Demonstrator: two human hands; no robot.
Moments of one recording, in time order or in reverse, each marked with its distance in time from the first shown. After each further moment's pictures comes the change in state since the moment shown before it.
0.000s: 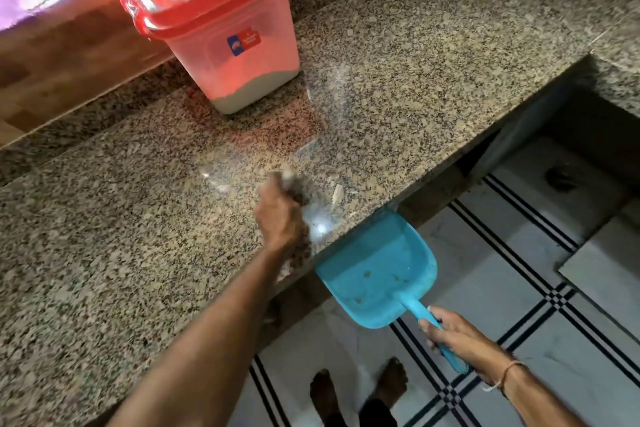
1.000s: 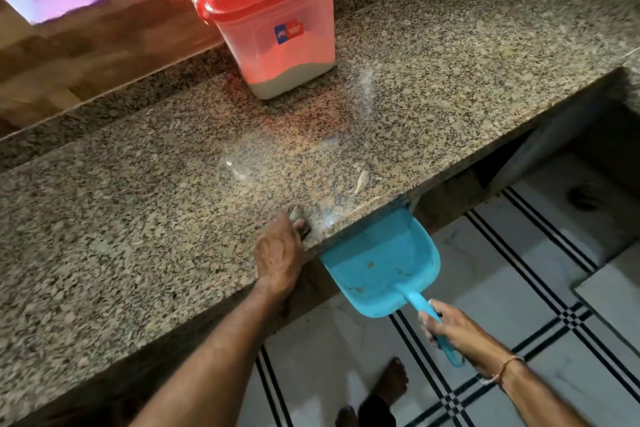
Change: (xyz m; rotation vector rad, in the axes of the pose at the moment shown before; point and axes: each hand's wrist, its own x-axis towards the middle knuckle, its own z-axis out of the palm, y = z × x) left_hand -0.089 -0.056 -0.056 0.341 -0.085 -0.010; right_hand -0.011 -0.001 0.029 -0.040 -0.031 -0.064
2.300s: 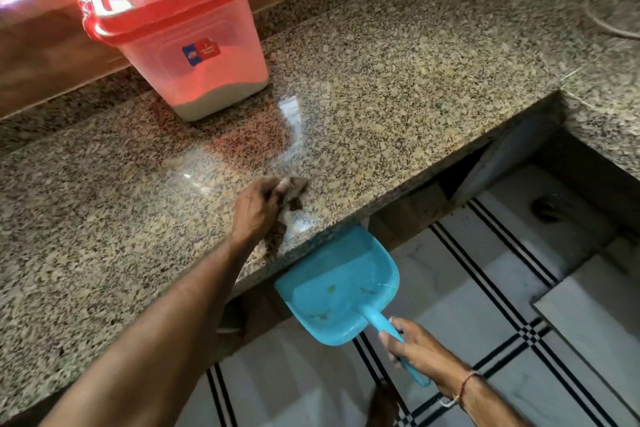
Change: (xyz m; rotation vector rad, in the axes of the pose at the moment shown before) left_hand 0.118 0.128 0.052 -0.205 -0.118 0.189; right_hand 0.025 -0.001 -0.106 -0.068 -0.034 0.052
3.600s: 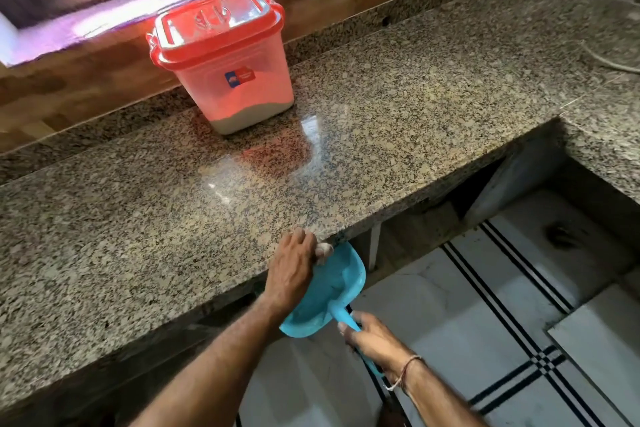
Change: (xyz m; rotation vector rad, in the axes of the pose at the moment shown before) left_hand -0.118 0.027 0.021 0.333 -0.023 0.147; right_hand -0.011 -0.066 0.070 -0.022 0.002 -0.040
